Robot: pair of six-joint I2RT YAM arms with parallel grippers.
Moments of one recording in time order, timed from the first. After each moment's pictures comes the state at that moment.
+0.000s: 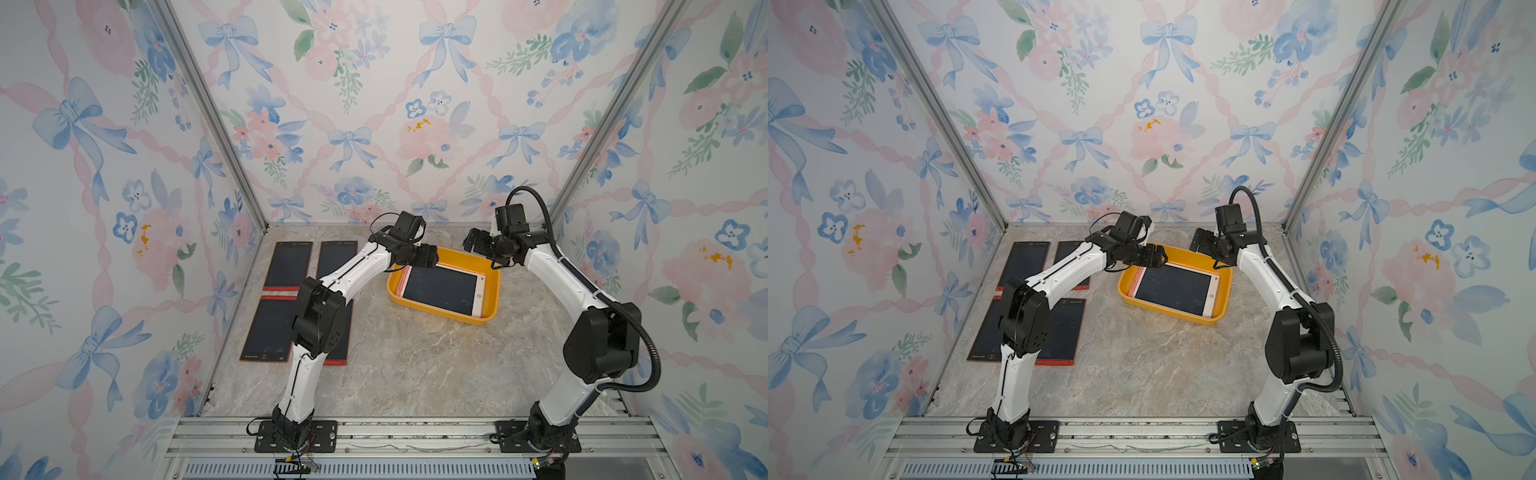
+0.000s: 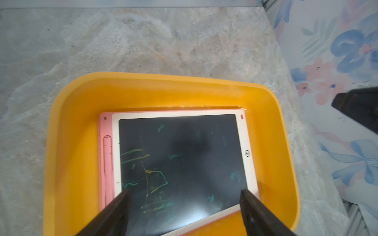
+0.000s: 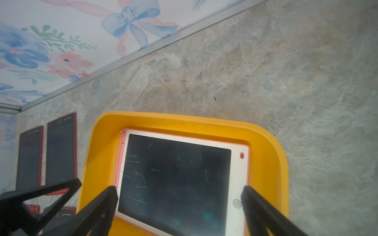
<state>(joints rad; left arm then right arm) -0.59 2.14 1.93 -0.61 0.15 -0.36 0.21 1.91 1.69 -0.66 -0.04 0.49</state>
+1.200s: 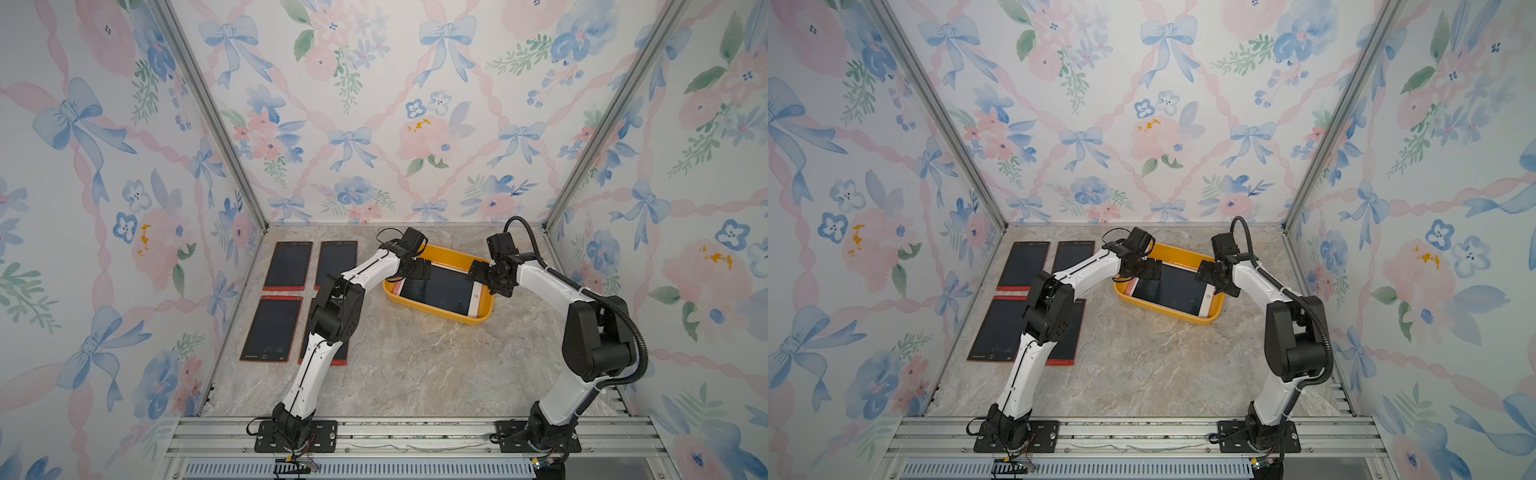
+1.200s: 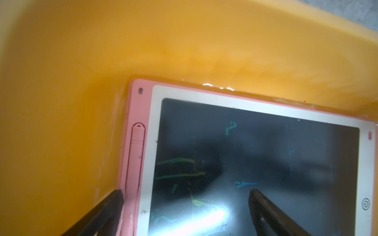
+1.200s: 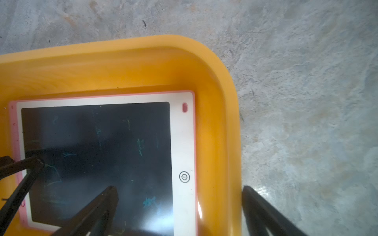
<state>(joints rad) -0.58 2.36 1.99 -0.65 0.00 -0.42 0.21 1.93 1.46 -0.64 0.06 0.57</state>
